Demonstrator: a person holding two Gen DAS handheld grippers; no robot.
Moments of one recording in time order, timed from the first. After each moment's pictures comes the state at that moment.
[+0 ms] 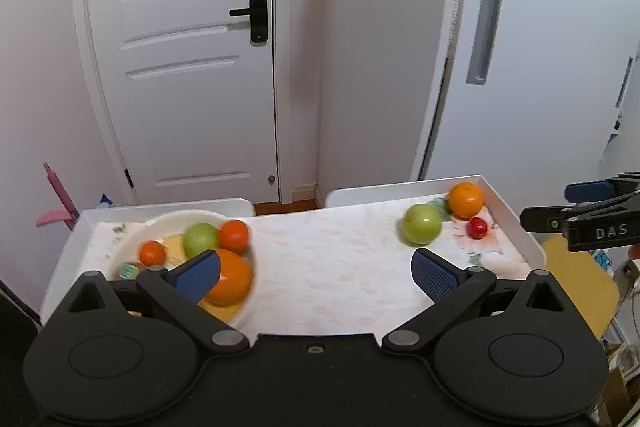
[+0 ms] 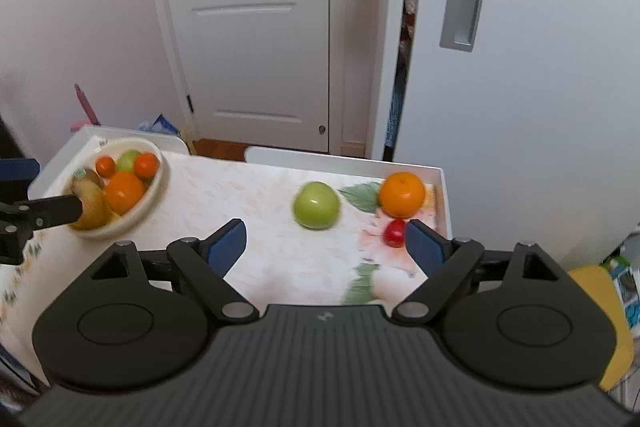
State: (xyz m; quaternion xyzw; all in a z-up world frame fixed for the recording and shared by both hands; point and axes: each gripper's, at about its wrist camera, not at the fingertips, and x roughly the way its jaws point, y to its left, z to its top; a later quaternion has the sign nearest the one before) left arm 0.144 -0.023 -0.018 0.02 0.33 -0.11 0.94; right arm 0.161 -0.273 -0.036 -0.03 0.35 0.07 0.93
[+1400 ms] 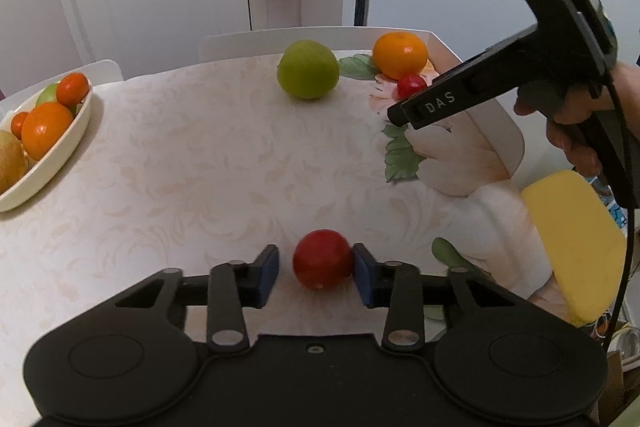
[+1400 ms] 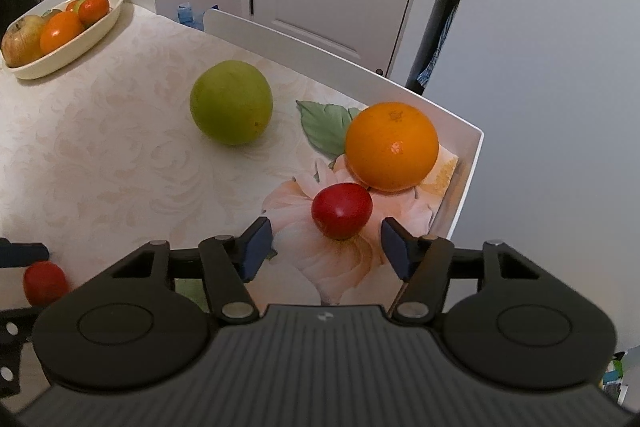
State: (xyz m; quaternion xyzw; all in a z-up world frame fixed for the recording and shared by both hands) left arm 0.137 -0.189 -0.161 0.04 0.43 -0.08 0.90; right arm 0.279 -0.322 -0.171 -0.17 0.41 0.21 0.87
